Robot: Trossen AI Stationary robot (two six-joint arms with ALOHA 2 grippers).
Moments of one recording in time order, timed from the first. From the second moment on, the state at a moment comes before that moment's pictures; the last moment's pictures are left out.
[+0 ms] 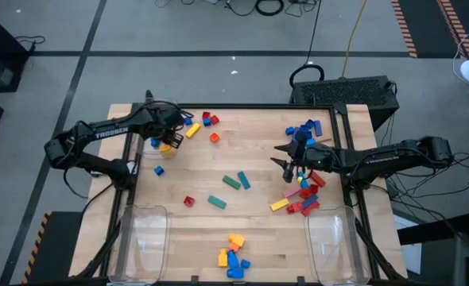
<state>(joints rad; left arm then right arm) 0.60 1.29 0.86 -0.99 -0.38 -0.49 -0.08 1.06 0.37 0.28 0.28 0.10</state>
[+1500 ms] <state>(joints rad) 0.20 1.49 0.81 0.31 -0.05 0.01 0.13 1.06 0.71 -0.93 -0.05 0.60</state>
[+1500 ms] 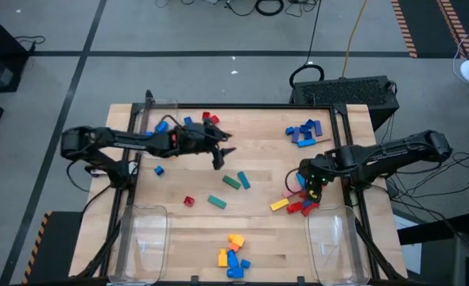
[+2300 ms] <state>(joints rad) 0.13 1.70 0.81 0.53 -0.03 0.01 0.20 1.34 0.71 -0.88 0.01 0.59</state>
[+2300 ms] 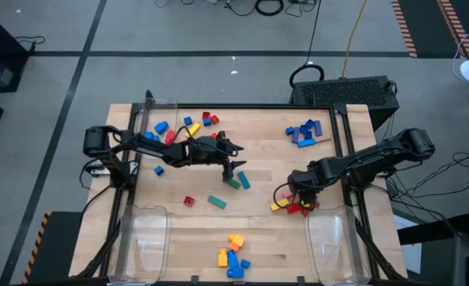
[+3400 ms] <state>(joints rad) 0.04 1.70 0.81 0.61 0.06 0.21 0.17 1.28 0.77 -0.19 0.33 0.03</state>
